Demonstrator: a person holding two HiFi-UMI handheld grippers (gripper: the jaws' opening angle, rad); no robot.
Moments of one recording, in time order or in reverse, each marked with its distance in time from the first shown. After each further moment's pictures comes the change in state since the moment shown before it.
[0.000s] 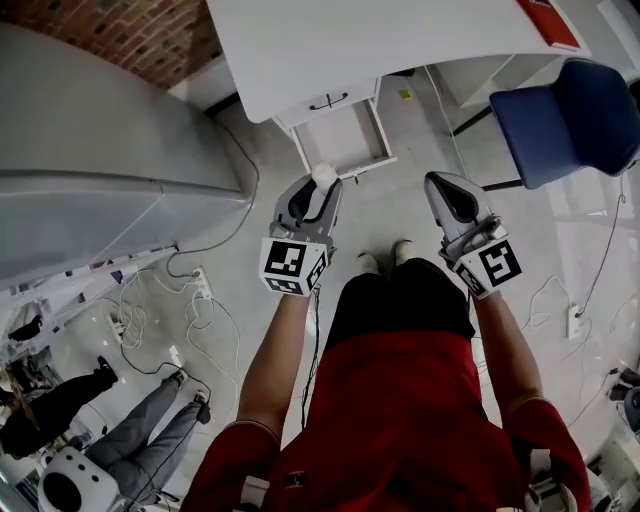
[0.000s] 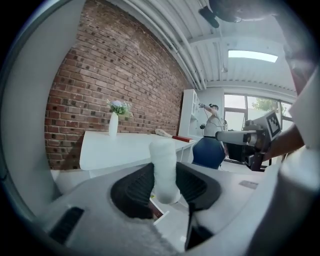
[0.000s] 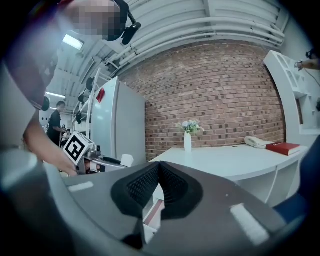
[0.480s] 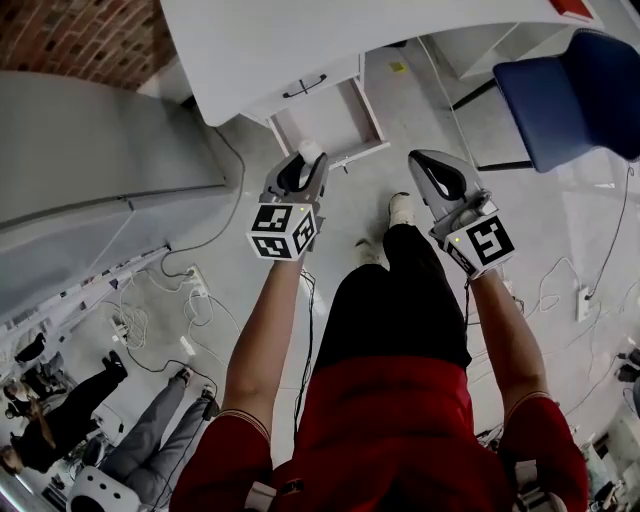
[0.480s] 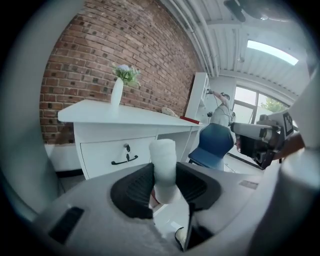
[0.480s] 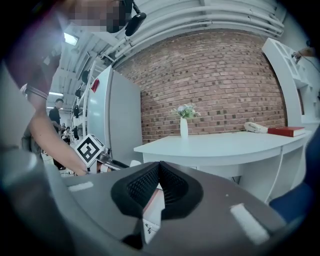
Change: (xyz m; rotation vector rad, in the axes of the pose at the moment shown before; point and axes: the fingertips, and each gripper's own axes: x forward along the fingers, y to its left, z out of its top) left arm 0.106 0.048 -0.112 -0.115 0.193 0.012; right arm 0.042 -0.060 -0.098 0.028 0.075 0.004
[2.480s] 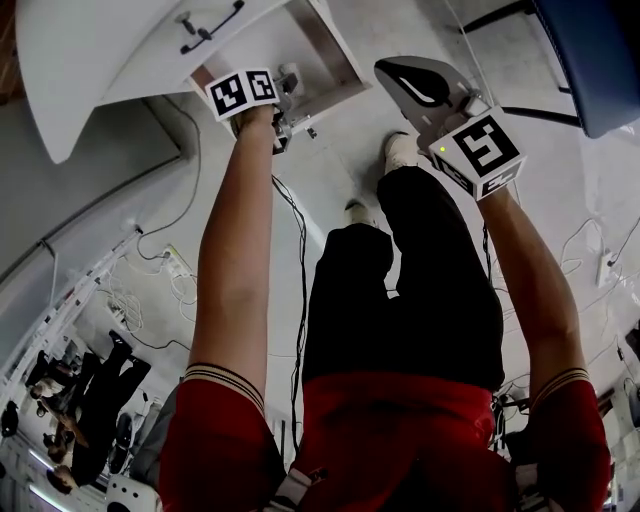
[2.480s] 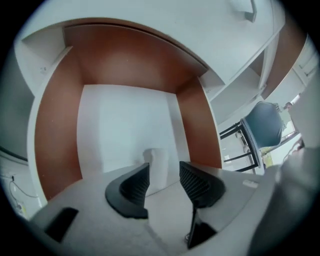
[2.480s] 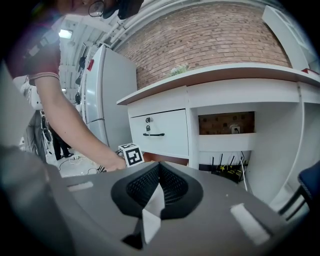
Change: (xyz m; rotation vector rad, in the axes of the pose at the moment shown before) left arm 0.250 0.157 -0.266 -0.470 0.612 0.170; right arm 0.111 -0.110 -0.215 0.012 0.147 0.092
